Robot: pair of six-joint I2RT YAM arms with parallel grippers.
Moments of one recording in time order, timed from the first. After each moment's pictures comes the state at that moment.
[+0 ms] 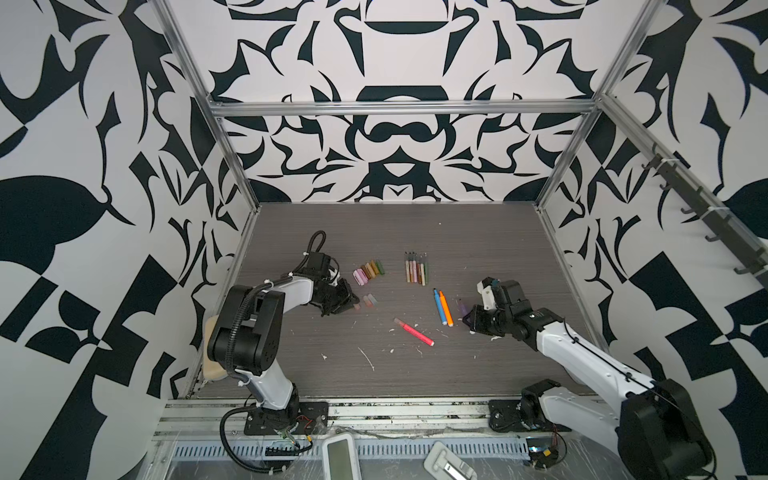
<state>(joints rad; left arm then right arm) -0.23 1.68 0.82 -0.31 0.57 -0.68 0.32 1.07 0.51 -0.43 -0.30 0.54</state>
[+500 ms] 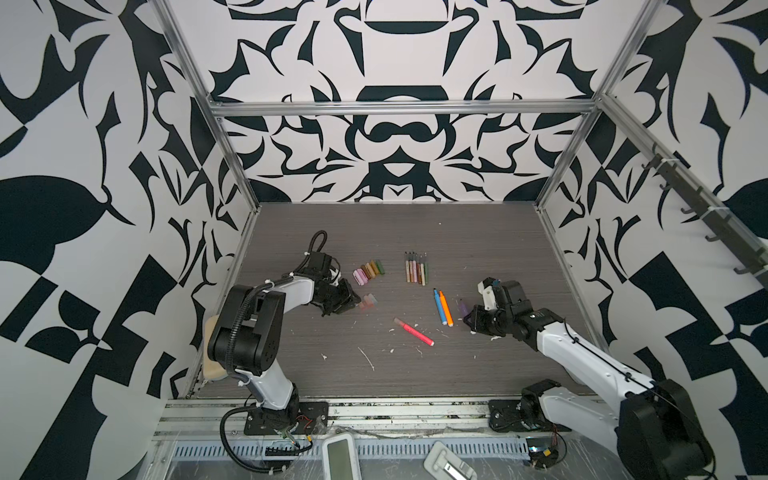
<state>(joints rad) -0.24 1.68 0.82 -0.31 0.57 -0.69 0.31 1.07 0.50 -0.43 -0.30 0.53</state>
